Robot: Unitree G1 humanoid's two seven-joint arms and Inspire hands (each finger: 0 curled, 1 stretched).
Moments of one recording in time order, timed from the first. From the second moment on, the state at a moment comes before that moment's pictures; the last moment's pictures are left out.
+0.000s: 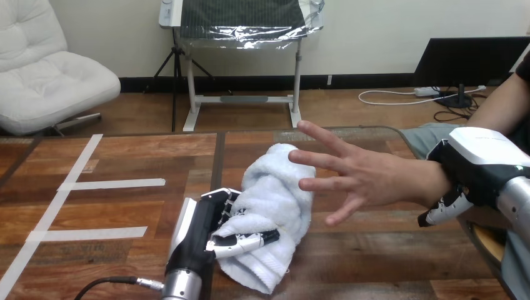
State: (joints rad) left arm -0.34 0.07 -0.09 1.19 0.35 -0.80 0.29; right arm -0.25 -0.77 0.16 0.15 -0.65 0.06 0.28
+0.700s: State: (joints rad) left arm -0.36 0.01 -0.13 1.21 0.35 -0.80 0.32; right arm -0.23 -0.77 0.14 0.13 -0.64 0.04 0.28
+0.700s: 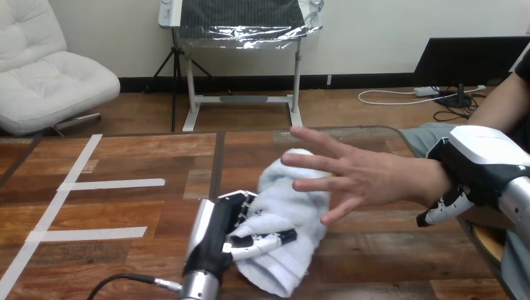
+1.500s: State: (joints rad) left arm -0.36 -0.05 -0.15 1.22 0.35 -0.79 0.33; right arm -0.22 -0.77 0.14 0.13 -0.64 0.02 0.28
